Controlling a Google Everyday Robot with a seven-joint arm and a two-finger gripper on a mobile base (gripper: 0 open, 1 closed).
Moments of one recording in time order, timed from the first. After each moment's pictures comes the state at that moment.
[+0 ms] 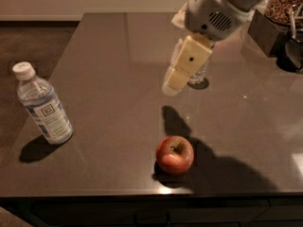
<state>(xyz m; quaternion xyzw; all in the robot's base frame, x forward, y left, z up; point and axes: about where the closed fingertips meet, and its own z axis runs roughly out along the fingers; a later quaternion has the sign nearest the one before) 0.487 -0.044 1.010 -0.64 0.71 0.09 0.28</state>
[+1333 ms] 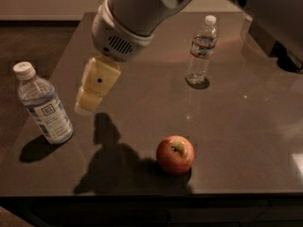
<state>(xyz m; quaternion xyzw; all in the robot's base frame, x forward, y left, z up) 0.462 0.103 0.991 -0.66 0.67 0.14 0.29</state>
